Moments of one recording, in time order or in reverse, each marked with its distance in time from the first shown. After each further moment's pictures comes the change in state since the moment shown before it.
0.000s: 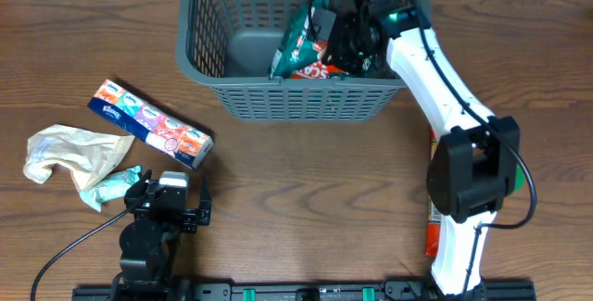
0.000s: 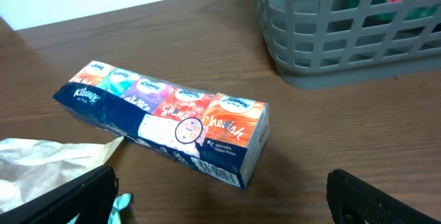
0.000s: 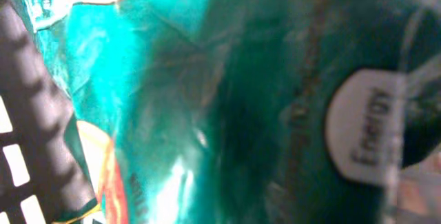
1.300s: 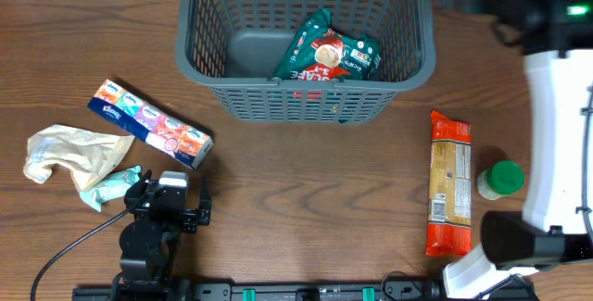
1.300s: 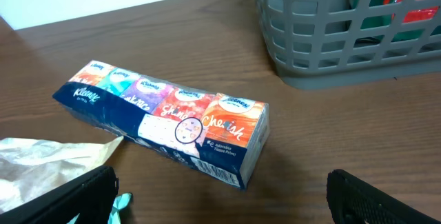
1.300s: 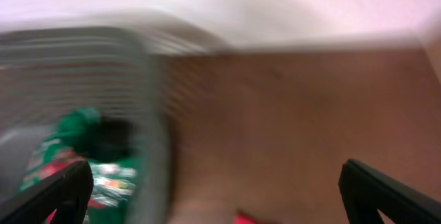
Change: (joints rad) left arm 0.000 0.000 0.000 0.000 0.000 -0.003; right arm -0.349 -0.335 0.352 -0.356 0.355 0.991
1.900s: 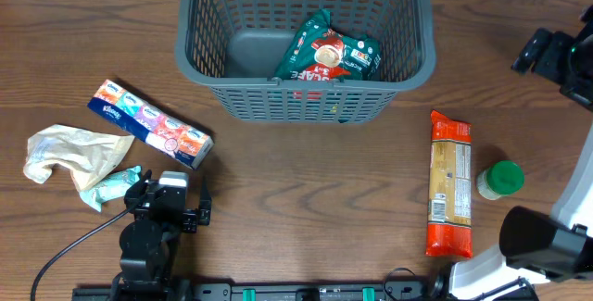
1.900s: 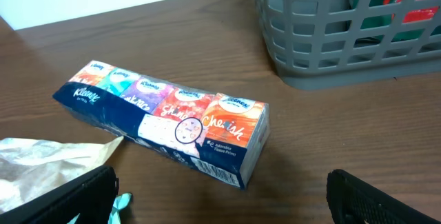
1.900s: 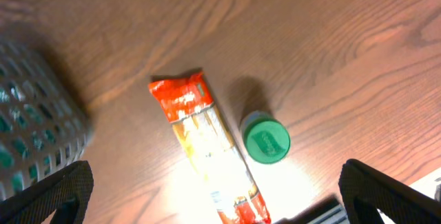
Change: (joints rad) left arm 0.000 0.000 0.000 0.000 0.000 0.000; right arm -0.269 -0.019 -0.011 -0.510 0.035 0.160
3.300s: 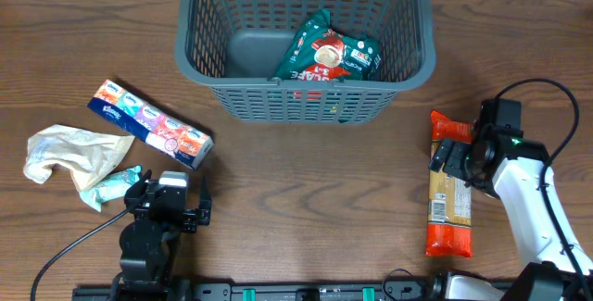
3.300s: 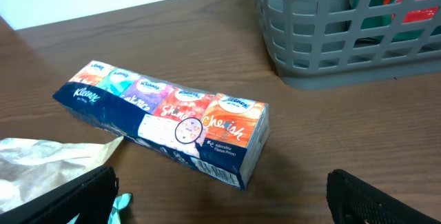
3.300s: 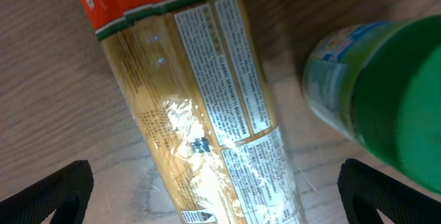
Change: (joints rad) left arm 0.000 0.000 0.000 0.000 0.000 0.000; right arm 0.118 -0.408 -1.396 0.877 -0.011 -0.006
